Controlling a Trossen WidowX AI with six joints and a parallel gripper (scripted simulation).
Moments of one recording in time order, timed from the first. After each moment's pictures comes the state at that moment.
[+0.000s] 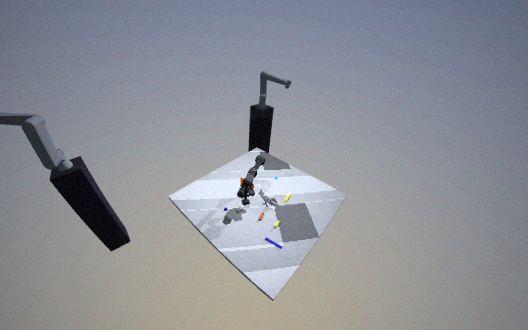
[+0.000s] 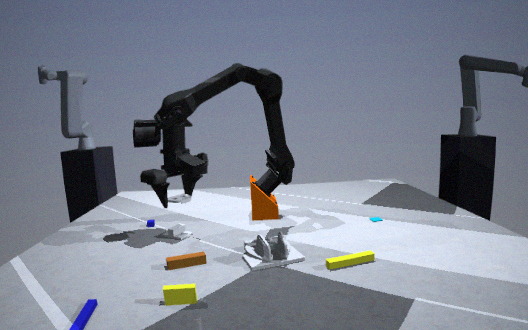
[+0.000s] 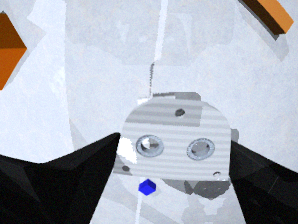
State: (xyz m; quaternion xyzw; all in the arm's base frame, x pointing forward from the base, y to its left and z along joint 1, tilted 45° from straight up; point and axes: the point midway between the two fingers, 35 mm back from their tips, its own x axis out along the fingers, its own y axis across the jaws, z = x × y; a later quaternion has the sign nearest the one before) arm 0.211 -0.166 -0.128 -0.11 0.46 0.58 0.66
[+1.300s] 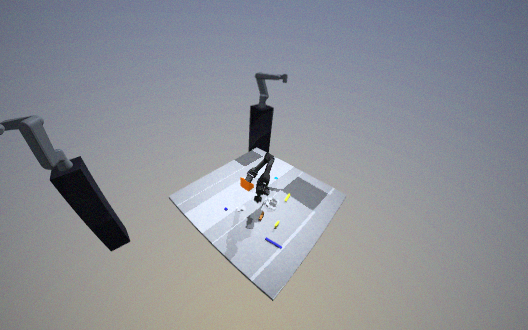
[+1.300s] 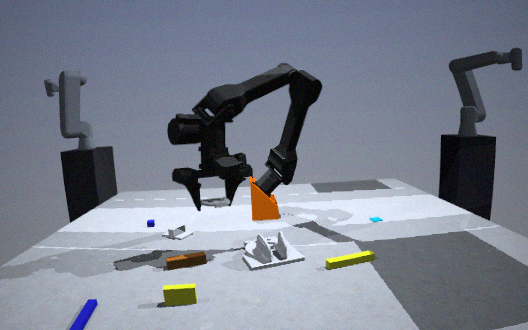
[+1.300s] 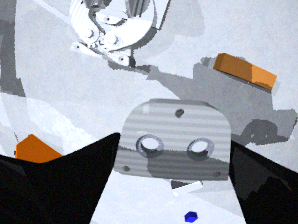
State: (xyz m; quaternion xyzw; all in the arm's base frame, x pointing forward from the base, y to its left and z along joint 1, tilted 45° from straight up) arm 0.268 -0.082 -0.049 0.00 0.55 0.49 0.68
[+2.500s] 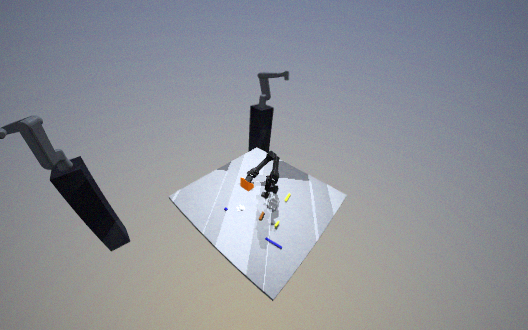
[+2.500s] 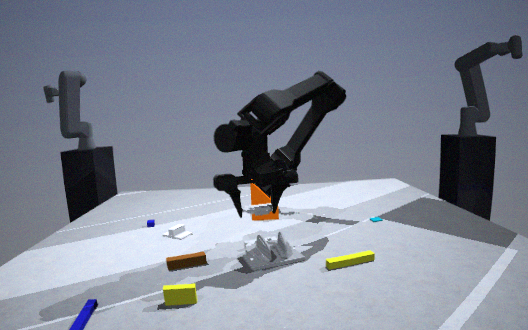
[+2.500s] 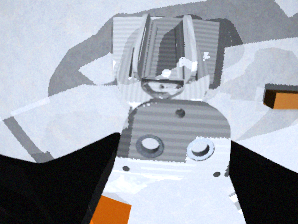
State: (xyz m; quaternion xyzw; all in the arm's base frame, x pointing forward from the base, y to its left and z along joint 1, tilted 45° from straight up) arm 0.277 0.004 0.011 0.11 0.61 0.42 0.66
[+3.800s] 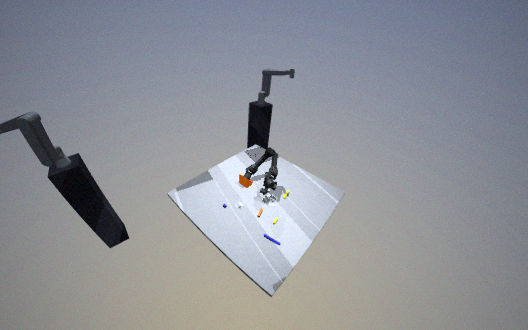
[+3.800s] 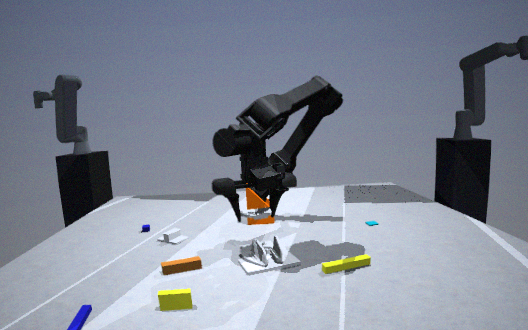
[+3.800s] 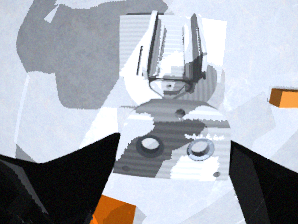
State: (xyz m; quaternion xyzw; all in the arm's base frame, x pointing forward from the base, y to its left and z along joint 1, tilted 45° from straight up) arm 0.271 0.009 0.015 0.11 0.61 0.42 0.66
